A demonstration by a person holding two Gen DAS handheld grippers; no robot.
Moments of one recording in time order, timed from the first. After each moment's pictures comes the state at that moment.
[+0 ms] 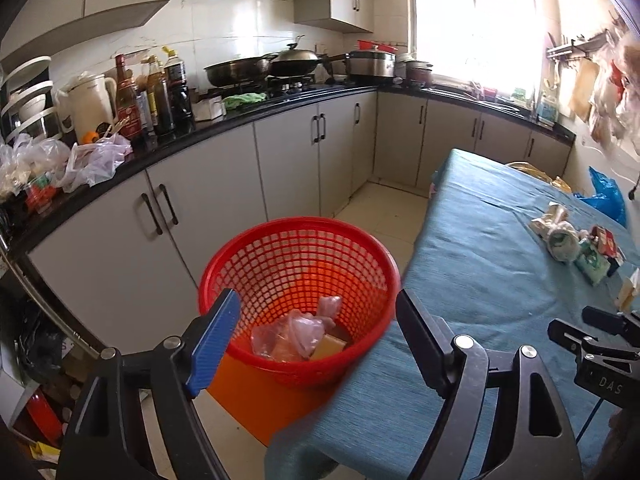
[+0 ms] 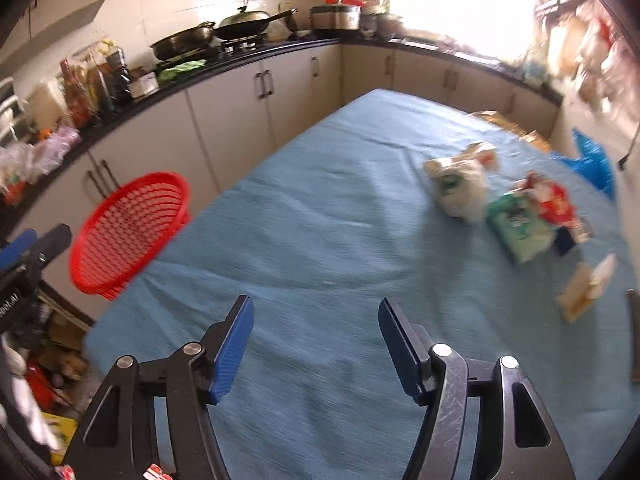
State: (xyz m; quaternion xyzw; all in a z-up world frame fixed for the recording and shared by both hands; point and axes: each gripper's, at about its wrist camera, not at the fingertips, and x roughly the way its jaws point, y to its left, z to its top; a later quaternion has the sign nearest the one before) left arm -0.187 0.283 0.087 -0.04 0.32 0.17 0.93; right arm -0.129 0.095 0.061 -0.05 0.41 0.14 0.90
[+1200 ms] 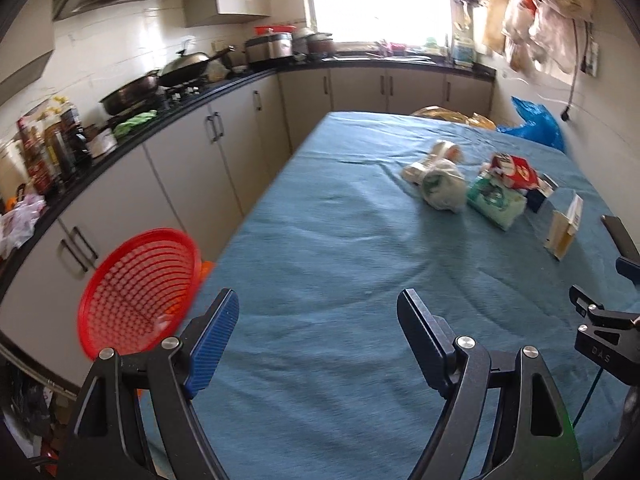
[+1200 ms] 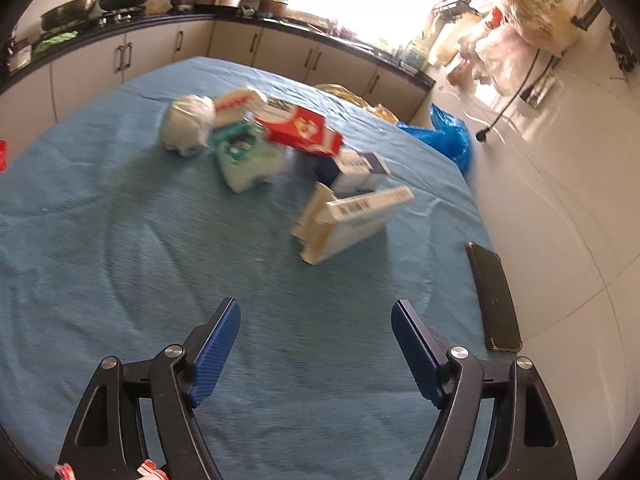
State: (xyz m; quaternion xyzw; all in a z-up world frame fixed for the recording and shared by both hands) left arm -0.135 0.113 0.071 0.04 0.37 0.04 0.93; right arm -0.133 -0.076 0.044 -0.15 0.43 -0.09 0.89
